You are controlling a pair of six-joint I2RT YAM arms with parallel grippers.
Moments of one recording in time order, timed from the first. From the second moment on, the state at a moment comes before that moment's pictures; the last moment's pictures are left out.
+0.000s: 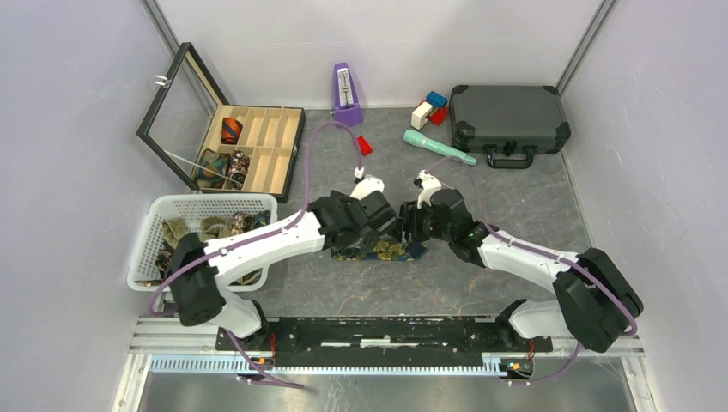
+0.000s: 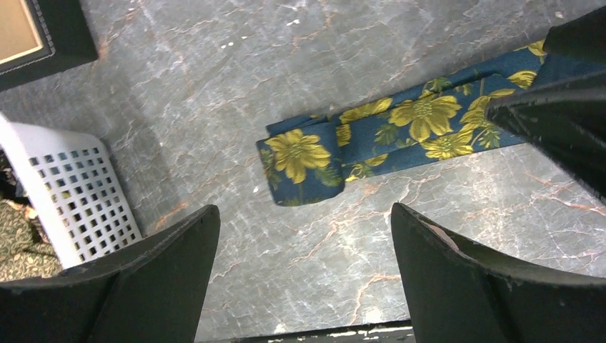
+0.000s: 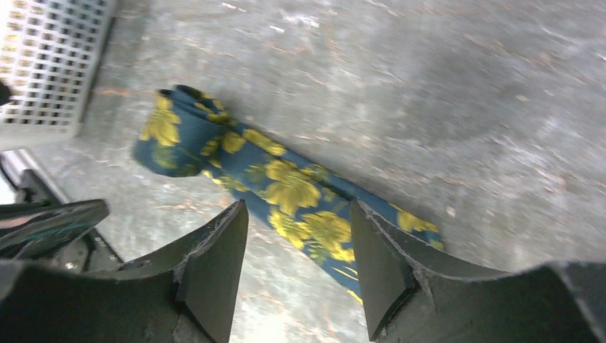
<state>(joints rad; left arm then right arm) -1.05 1.53 1.26 -0.92 -0.57 -0.56 0.64 1.32 0.57 0.16 -0.18 0.47</state>
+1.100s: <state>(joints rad) -0.75 1.08 0.89 -0.88 -0.46 -0.56 0.93 1.68 0.95 0.12 -0.05 0.61</state>
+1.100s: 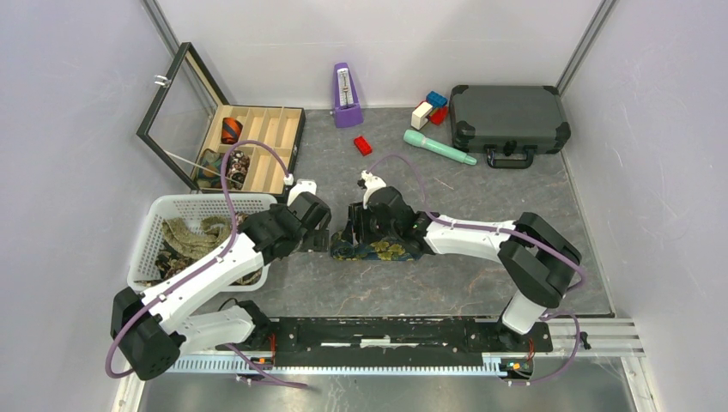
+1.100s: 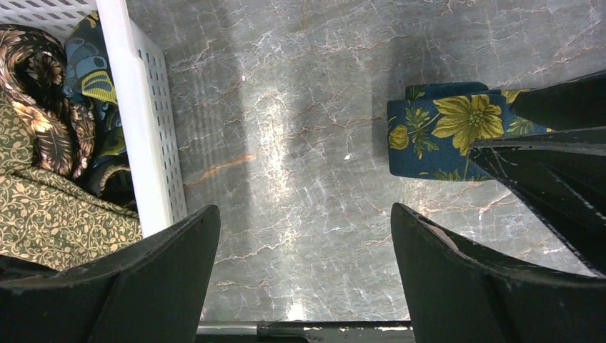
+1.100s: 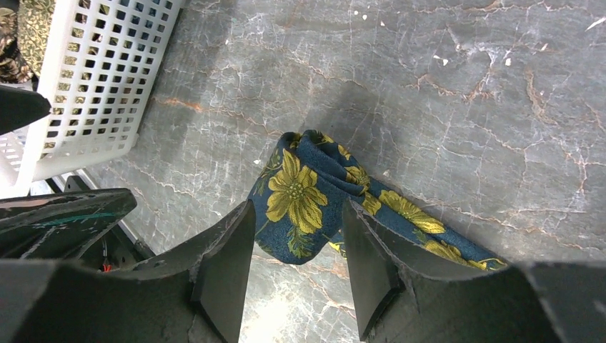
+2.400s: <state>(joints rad) -0.75 1.10 0.77 -0.62 -0.29 -0.56 0.94 1.68 0.87 0.14 0.00 0.61</state>
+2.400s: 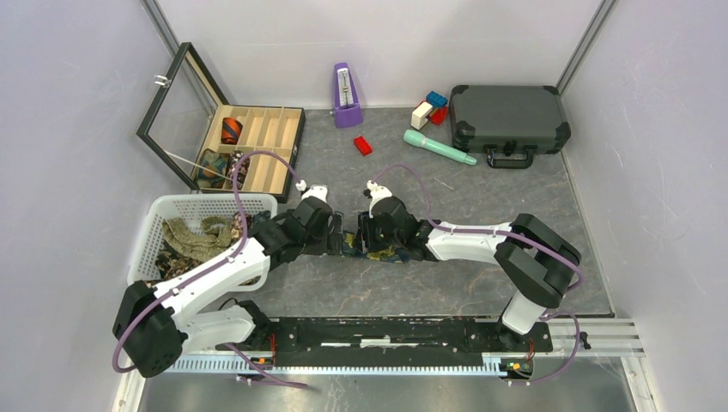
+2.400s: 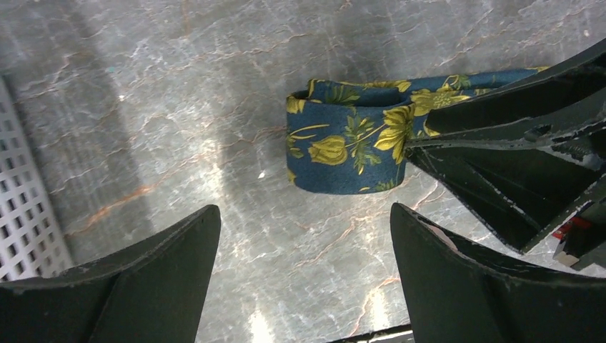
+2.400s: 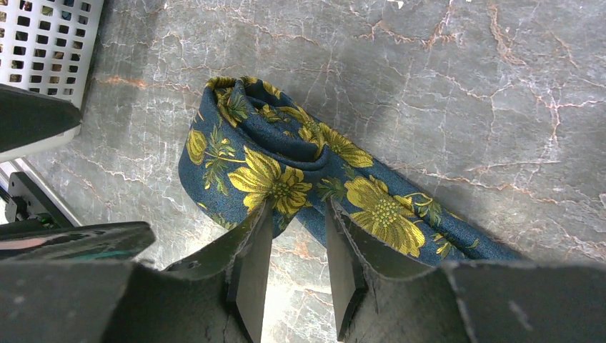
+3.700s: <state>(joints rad) -0.49 1.20 0.40 0.13 0.15 -0.56 0.91 1.69 0.87 0.15 0.00 0.60</state>
